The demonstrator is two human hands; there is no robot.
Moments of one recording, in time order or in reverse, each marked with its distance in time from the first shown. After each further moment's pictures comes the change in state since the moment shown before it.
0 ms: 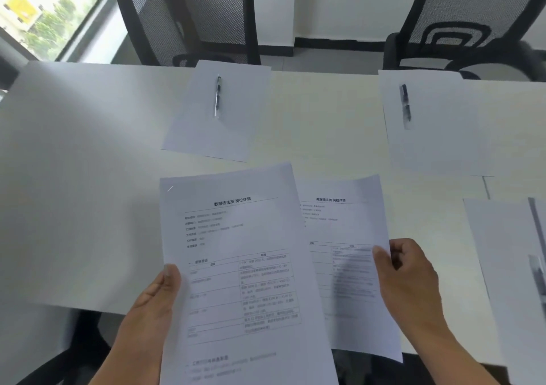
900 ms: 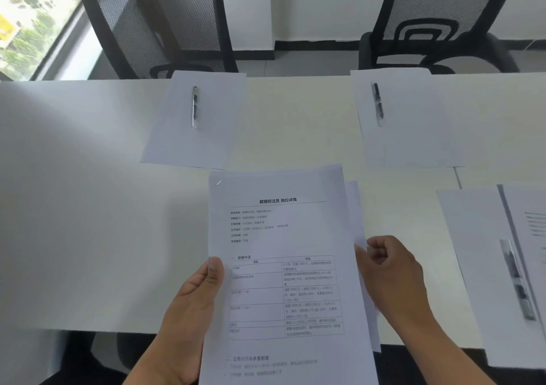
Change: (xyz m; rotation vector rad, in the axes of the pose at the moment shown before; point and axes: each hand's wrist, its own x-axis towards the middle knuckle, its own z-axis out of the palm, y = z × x) left_hand -0.015 -0.002 0.065 -0.041 -0.246 -0.142; right_hand 0.004 0.004 -0.009 -0.064 0.021 0.025
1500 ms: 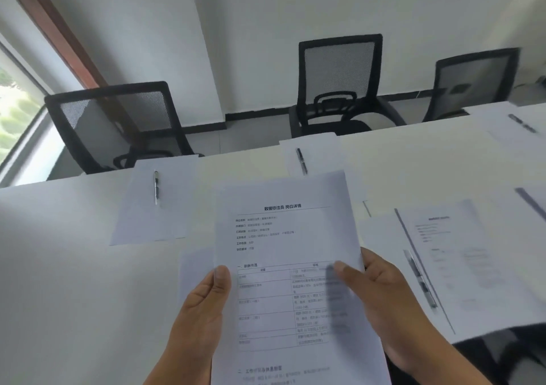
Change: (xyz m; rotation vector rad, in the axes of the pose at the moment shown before) left_hand -0.071 0.043 0.086 0.270 -0.172 0.294; right_hand -0.089 -0.079 -0.139 0.704 -0.269 0.059
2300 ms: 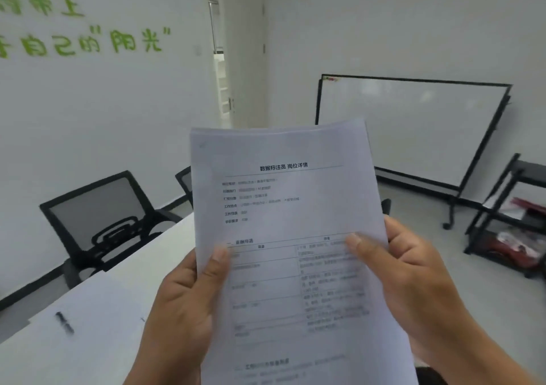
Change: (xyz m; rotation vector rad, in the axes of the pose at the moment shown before) left_hand -0.268 0.066 0.303 0.136 -0.918 0.312; right_hand -0.350 -0.073 -0.276 0.273 0.771 -0.698
